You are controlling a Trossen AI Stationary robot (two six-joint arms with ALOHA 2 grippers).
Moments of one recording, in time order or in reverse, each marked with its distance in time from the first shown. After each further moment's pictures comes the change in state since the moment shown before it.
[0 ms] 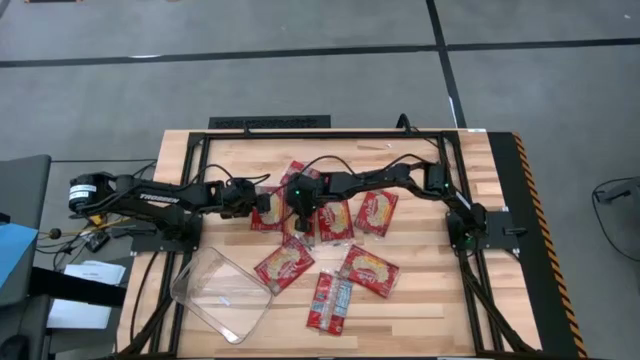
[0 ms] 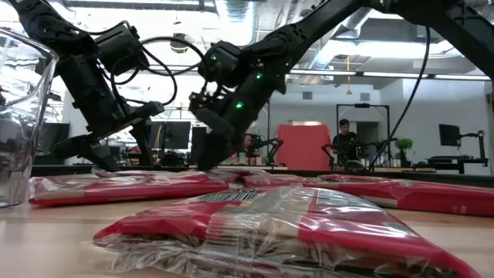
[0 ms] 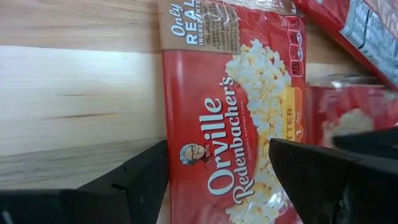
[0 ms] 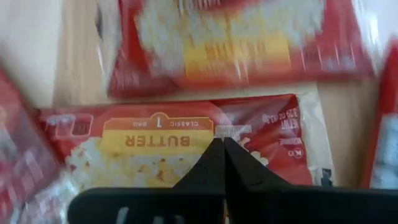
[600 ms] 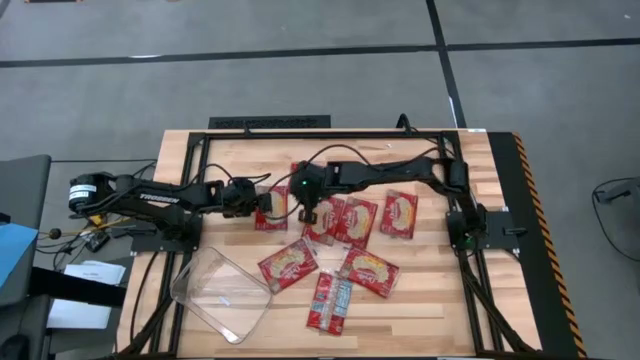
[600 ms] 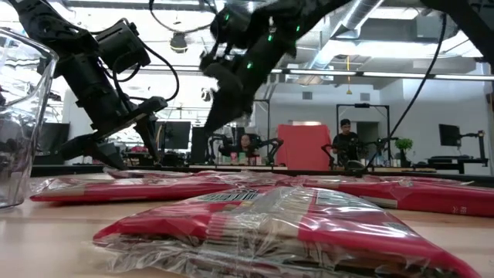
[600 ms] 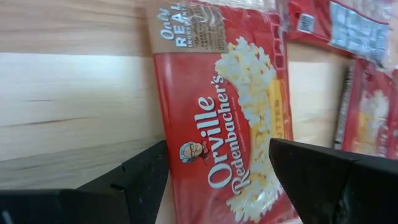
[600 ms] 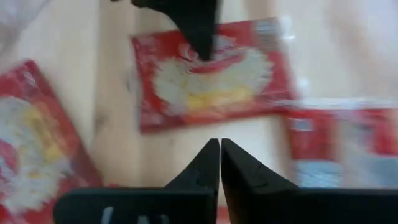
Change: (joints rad) left arm 0.000 -0.001 0.001 0.053 0.017 0.020; right arm -0.006 -0.165 -0.007 -0.002 0.030 0.035
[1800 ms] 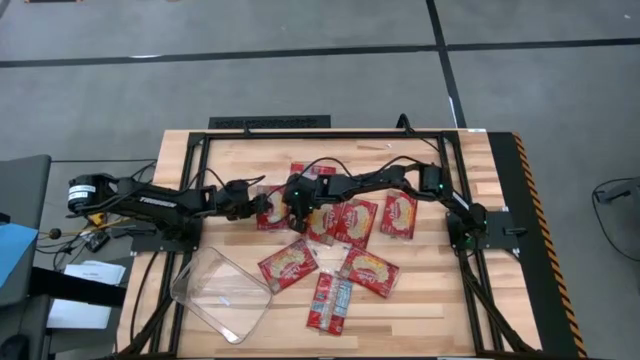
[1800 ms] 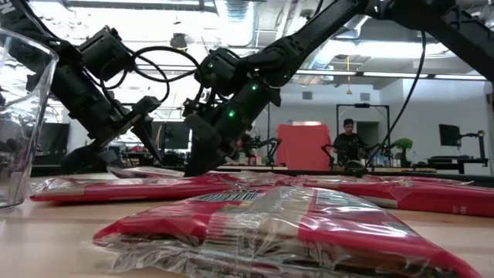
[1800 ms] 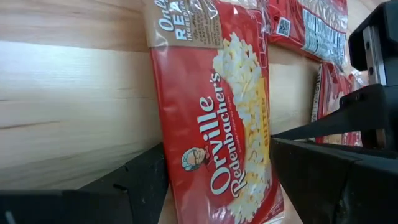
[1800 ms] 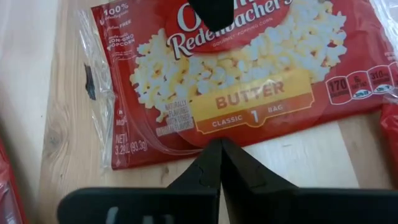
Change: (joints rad) left arm -0.002 -0.001 -0.147 0.255 0.034 -0.037; right arm 0.010 0.219 0.005 0.213 -0.081 0.073
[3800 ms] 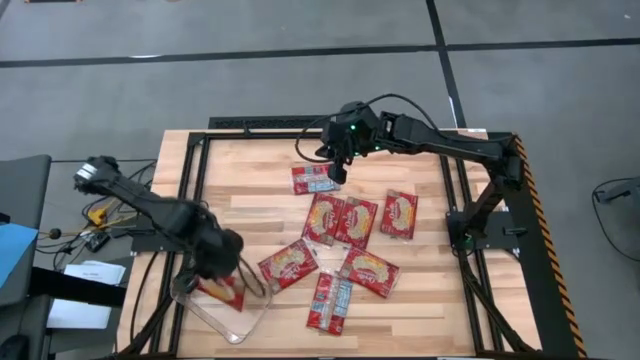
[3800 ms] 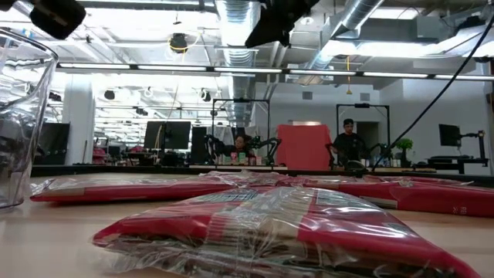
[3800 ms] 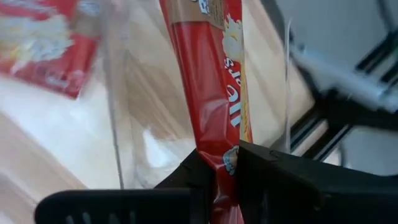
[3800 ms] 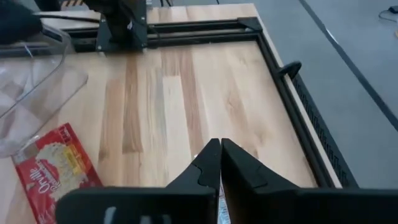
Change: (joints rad) left arm -0.712 0.031 0.826 -1.305 0.454 1.405; right arm -0.144 -0.647 0.011 -0.399 0.050 -0.196
